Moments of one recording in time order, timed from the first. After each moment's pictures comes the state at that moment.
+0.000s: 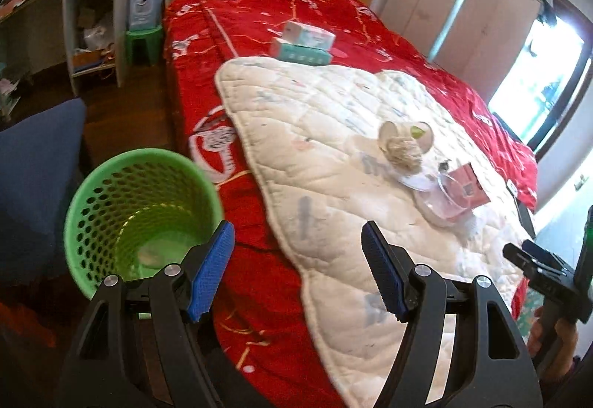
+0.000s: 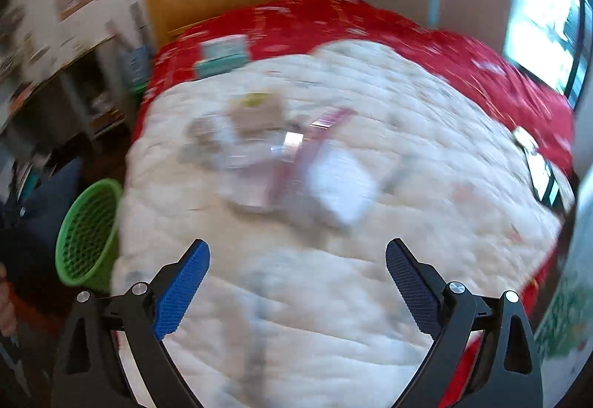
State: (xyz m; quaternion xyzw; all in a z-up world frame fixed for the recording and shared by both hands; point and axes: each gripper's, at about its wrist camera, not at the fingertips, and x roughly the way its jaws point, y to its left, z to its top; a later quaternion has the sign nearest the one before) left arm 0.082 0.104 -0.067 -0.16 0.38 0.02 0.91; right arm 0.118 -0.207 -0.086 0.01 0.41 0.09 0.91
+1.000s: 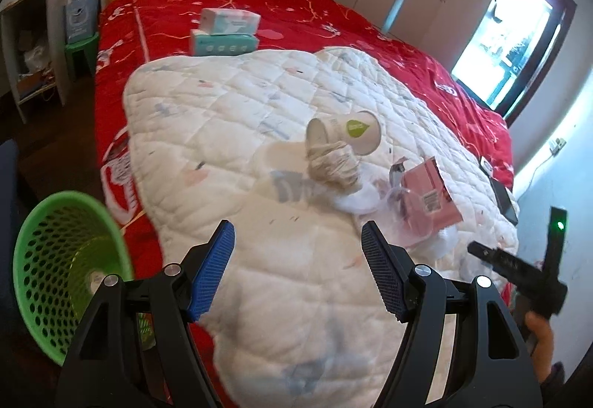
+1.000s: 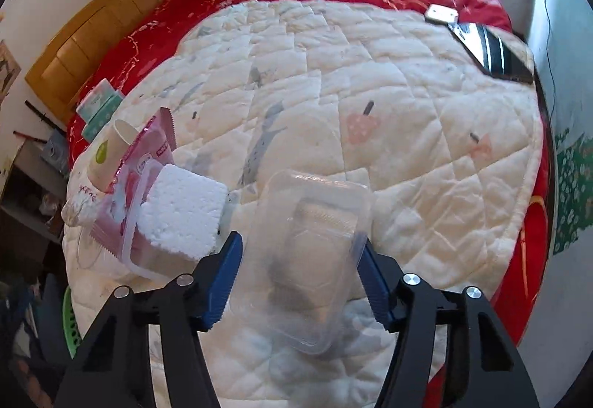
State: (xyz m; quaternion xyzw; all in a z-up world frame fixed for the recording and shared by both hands) left arm 0.182 0.026 -0.069 -0.13 0.41 -0.07 0.90; right arm 0.169 -0.292 -0.136 0.18 0.46 -0.05 0.87
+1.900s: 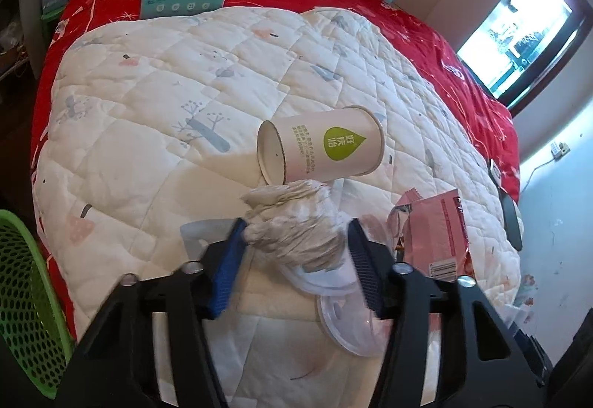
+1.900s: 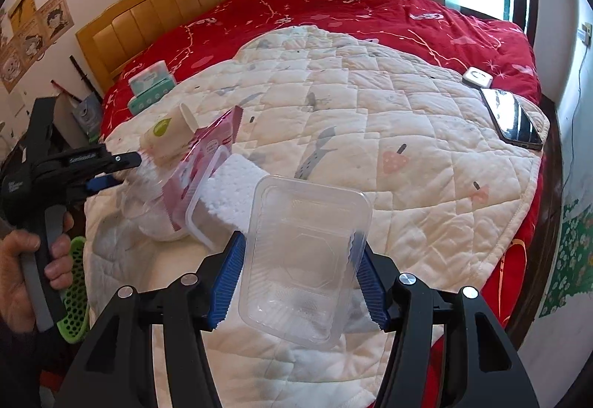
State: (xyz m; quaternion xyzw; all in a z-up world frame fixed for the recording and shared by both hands) left arm 0.293 -0.023 -0.110 -0.16 0.47 -0.09 0.86; right arm 0.136 -0.268 -0.103 0.10 0.42 0.02 0.90
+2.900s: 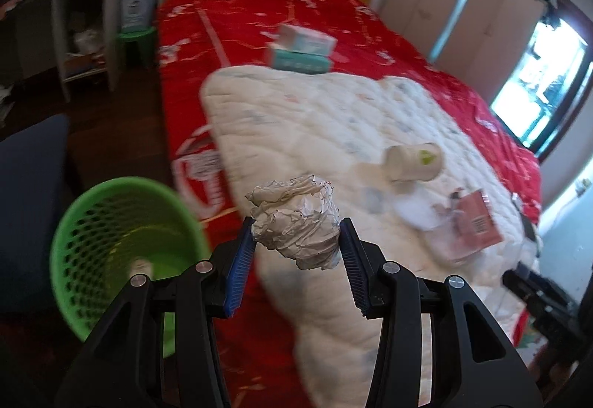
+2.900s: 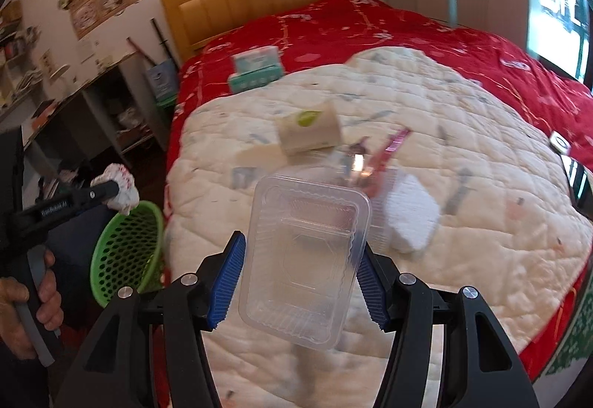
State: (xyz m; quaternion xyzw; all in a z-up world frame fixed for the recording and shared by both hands) left arm 0.139 0.118 -0.068 -0.17 0.38 0.03 0.91; right arm 0.127 -0.145 -0.069 0.03 0.40 0.17 0.90
